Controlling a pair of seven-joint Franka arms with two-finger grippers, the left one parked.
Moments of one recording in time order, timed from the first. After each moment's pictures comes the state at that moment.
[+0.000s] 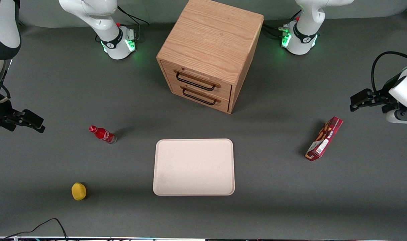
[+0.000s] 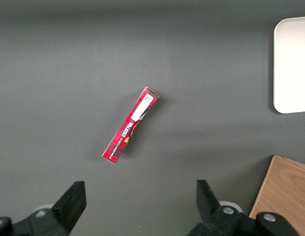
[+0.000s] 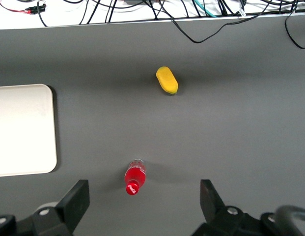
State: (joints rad) arm -0.12 0.12 0.11 -1.53 -0.07 1.81 0.09
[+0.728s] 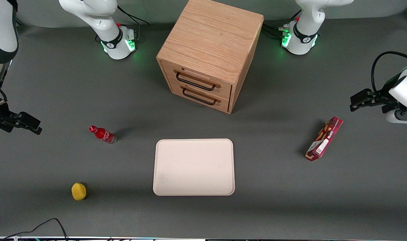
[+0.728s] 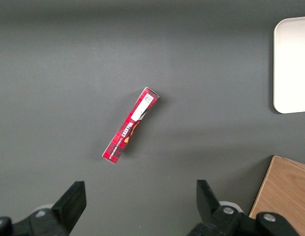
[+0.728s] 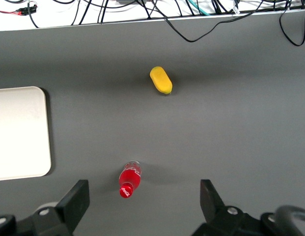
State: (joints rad) arm -0.13 0.13 0.11 -1.53 -0.08 1.81 0.09
